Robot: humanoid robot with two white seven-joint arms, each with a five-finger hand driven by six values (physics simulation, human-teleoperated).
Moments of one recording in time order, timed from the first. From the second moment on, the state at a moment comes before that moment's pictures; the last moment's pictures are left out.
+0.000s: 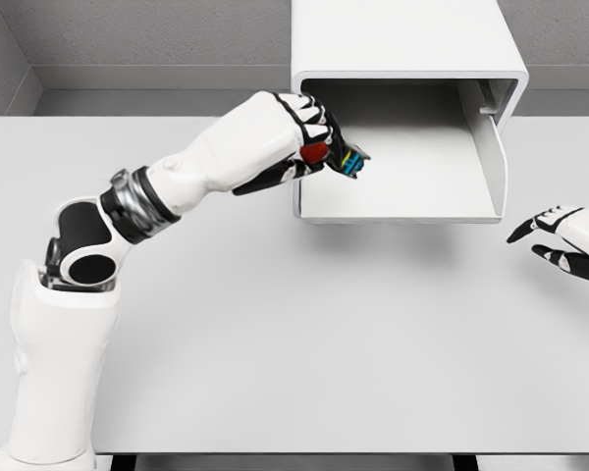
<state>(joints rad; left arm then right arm) -0.40 0.04 -0.13 -1.79 -0.60 -0.61 -0.61 -0.01 -1.05 0.27 -1.50 0.20 -0.61 0.04</state>
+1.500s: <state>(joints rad) -0.50 0.00 -0.26 -1.63 -0.75 -0.61 -0.61 0.09 -1.04 0.27 -1.63 0.20 -0.61 0.03</state>
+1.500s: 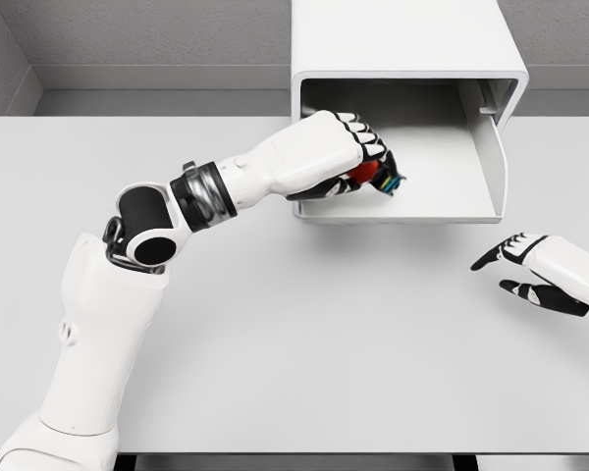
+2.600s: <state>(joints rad) -0.37 0.16 -0.11 -1.79 -0.40 -0.61 -0.61 0.10 -1.03 0.27 -1.72 0.20 -0.61 0.04</state>
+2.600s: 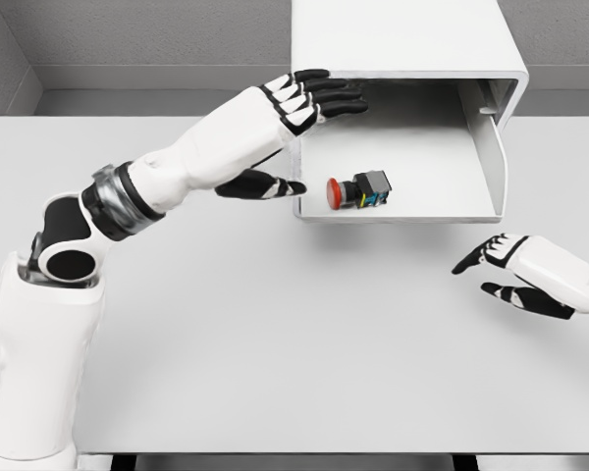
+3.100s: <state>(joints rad) -0.01 0.35 0.41 -1.67 -0.24 -0.61 -0.61 0.02 -0.98 0.27 -1.75 0.22 -0.61 0.04</state>
